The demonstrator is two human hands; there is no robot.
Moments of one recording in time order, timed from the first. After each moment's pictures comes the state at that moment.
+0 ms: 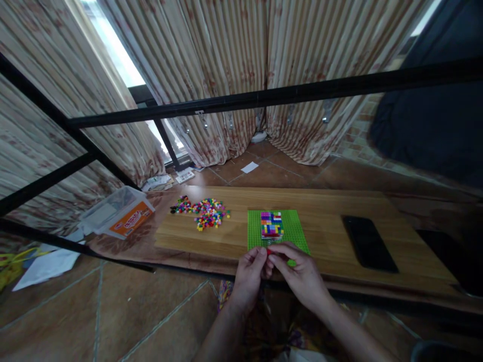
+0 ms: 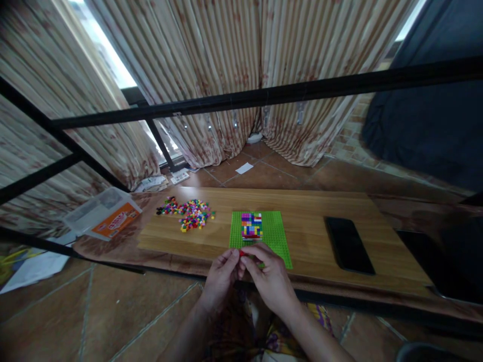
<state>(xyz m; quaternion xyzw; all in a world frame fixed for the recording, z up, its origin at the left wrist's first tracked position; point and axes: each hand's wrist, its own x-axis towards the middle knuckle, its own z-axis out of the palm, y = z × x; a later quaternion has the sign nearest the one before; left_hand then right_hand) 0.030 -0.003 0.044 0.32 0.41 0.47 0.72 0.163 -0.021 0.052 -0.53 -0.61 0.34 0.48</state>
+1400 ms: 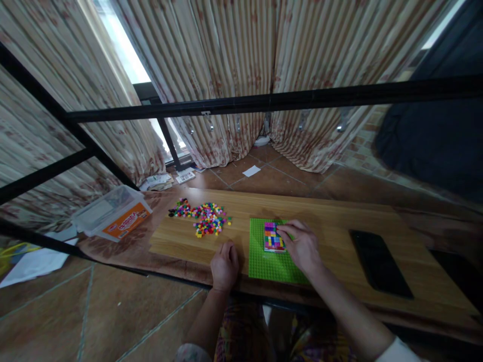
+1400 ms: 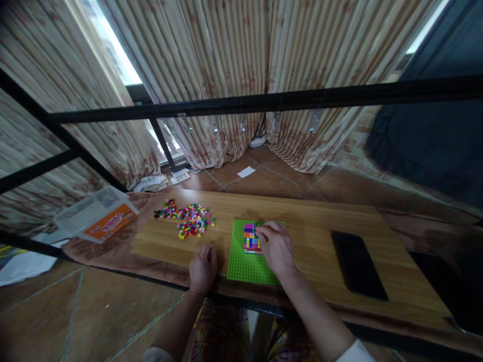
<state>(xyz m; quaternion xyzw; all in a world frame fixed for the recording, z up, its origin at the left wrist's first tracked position) -0.041 0.061 -0.038 0.69 0.65 0.31 0.06 0.198 0.078 0.018 -0.59 -0.69 0.05 0.41</state>
